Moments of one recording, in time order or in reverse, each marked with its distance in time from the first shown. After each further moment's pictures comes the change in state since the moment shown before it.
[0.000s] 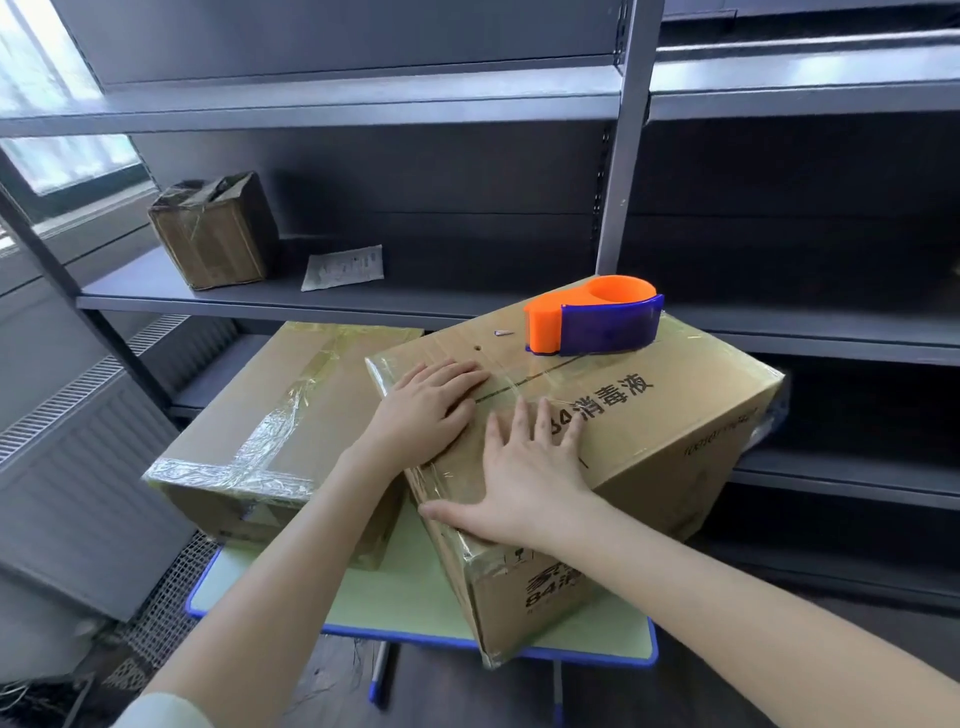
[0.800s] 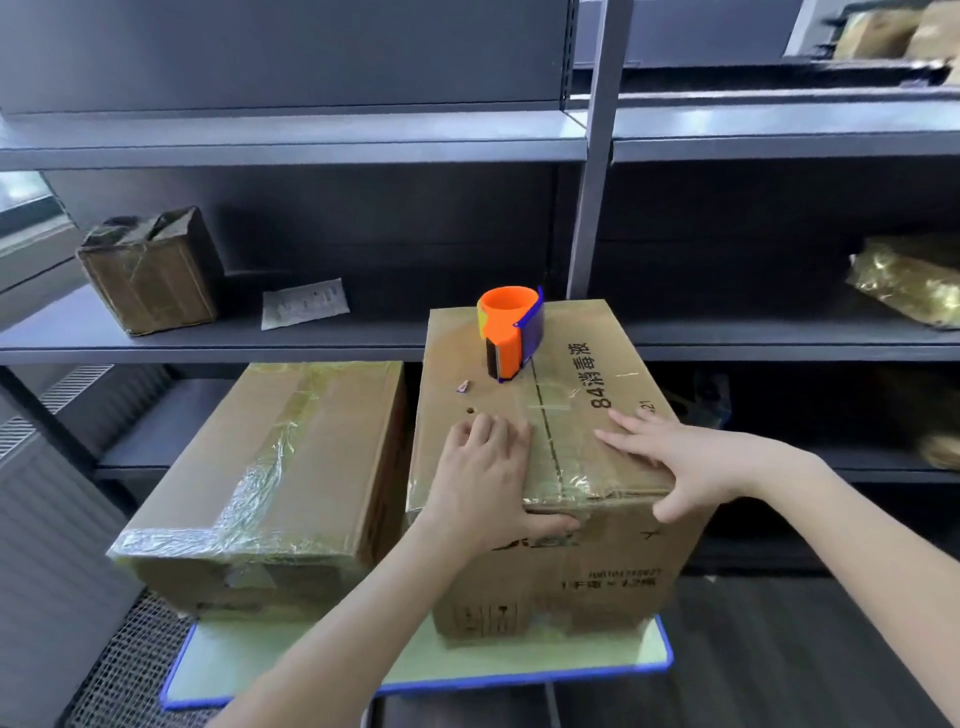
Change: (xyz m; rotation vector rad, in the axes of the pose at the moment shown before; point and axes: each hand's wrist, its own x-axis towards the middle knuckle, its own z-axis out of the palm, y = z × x) left_hand -0.029 0.041 0.000 0.367 0.013 0.189; right_hand -0.029 0.108 -0.043 0.091 -0.333 -0.006
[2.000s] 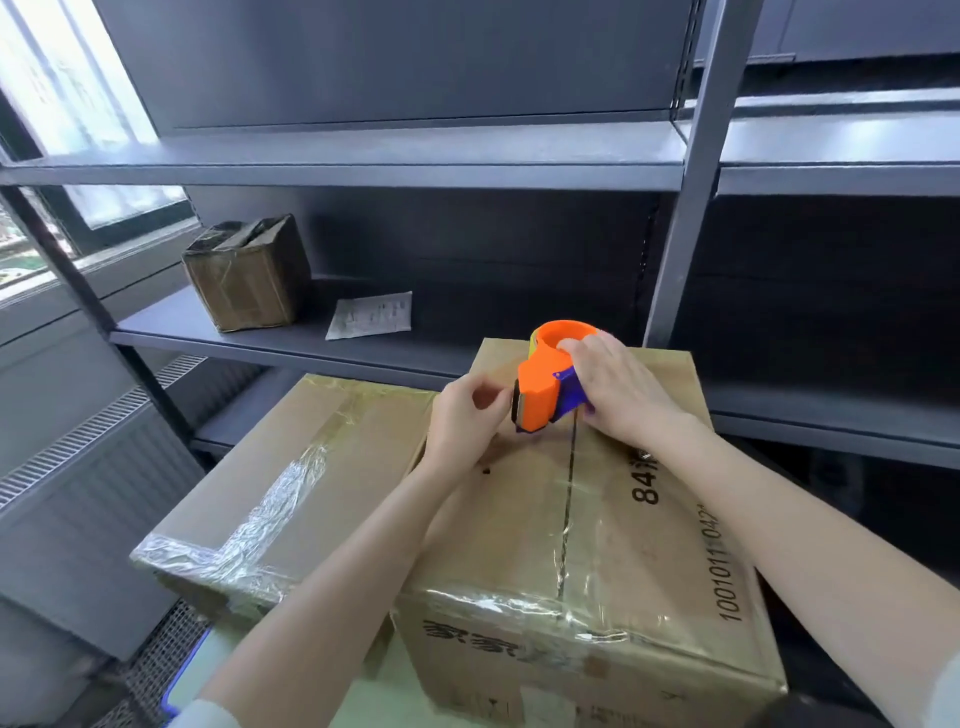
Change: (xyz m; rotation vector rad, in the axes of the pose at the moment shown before) left_hand 0.126 -0.070 0.013 -0.998 0.418 -0.687; right_hand 0.188 0.015 -0.089 -0.155 0.803 -0.293
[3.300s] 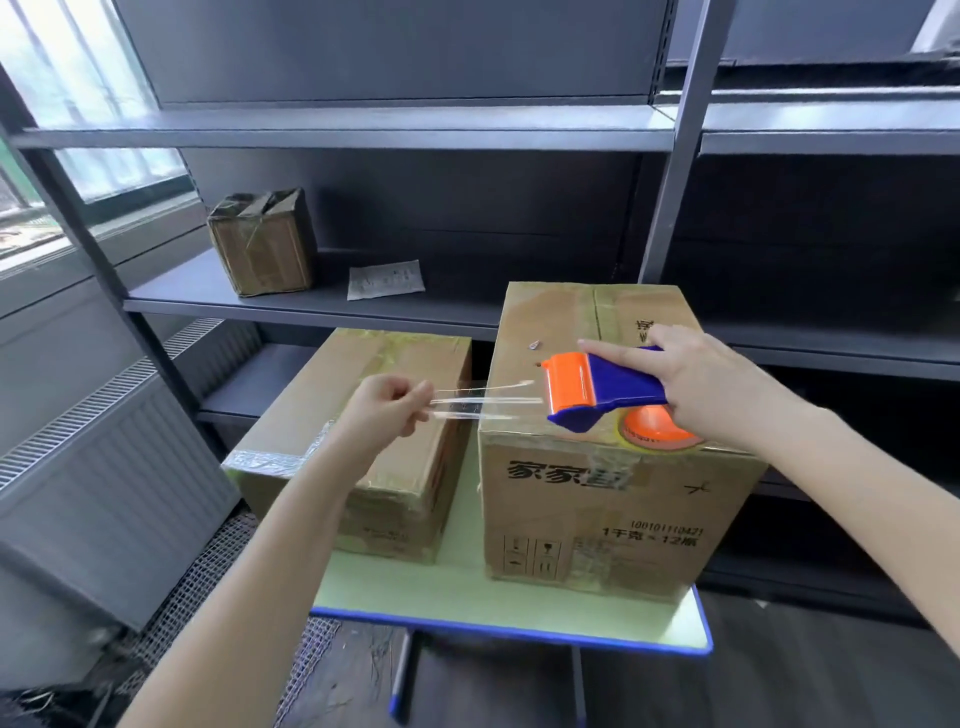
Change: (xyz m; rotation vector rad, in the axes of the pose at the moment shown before) left_hand -0.121 -0.047 -0.168 -0.154 -0.221 -0.186; right_hand -0.142 -0.126 -0.096 -0.159 -0.070 0.009
